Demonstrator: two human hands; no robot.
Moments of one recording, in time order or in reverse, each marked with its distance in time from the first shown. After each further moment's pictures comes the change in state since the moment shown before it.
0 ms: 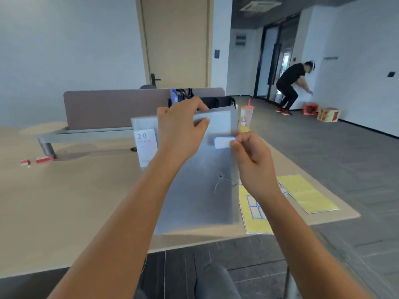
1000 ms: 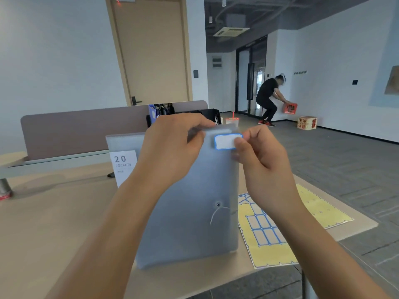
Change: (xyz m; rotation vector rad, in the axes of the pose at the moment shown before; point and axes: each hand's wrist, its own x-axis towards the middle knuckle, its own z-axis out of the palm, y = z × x) left_hand -0.001 -0.004 0.021 -0.188 -0.146 0.144; right_hand 0.014 0.001 -0.007 -0.099 0.137 -0.096
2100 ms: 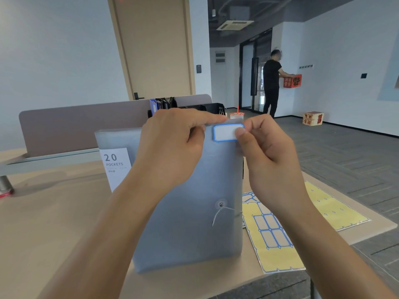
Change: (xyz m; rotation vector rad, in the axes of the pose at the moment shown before) left_hand -0.007 0.008 -0.004 0.040 -0.016 -0.009; right_hand 0.007 0.010 0.008 0.061 -0.035 -0.038
